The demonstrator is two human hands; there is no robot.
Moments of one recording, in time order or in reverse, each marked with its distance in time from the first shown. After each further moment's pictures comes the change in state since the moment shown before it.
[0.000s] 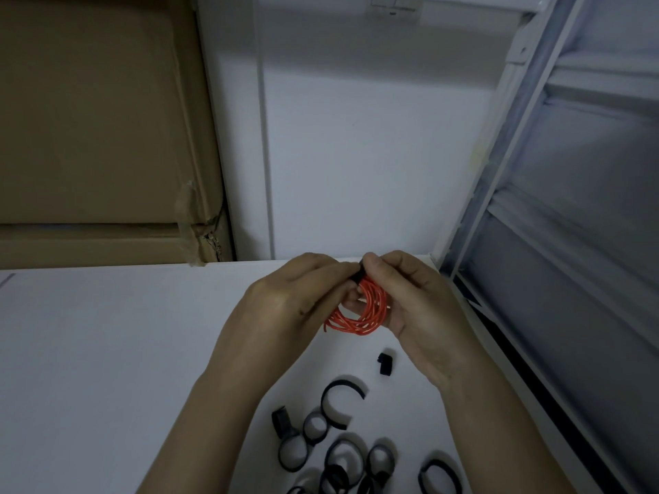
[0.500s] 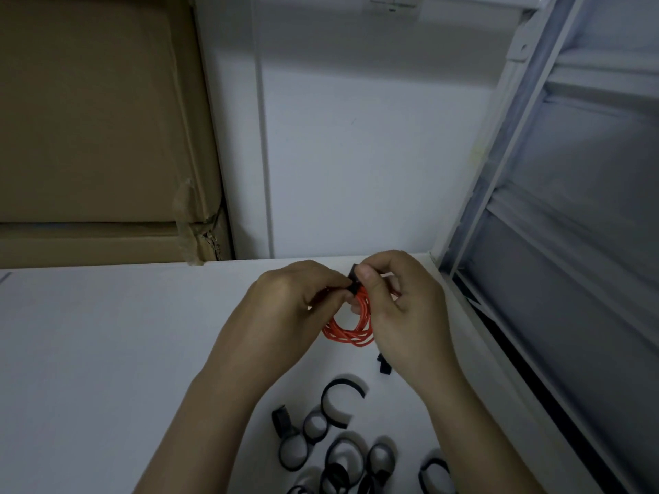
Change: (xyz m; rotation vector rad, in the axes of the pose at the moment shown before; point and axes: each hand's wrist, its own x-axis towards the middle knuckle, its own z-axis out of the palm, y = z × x) left_hand 0.004 0.003 -0.005 -0.140 -0.116 -0.193; right_hand 0.001 0.022 0.010 -0.733 0.295 -0.420
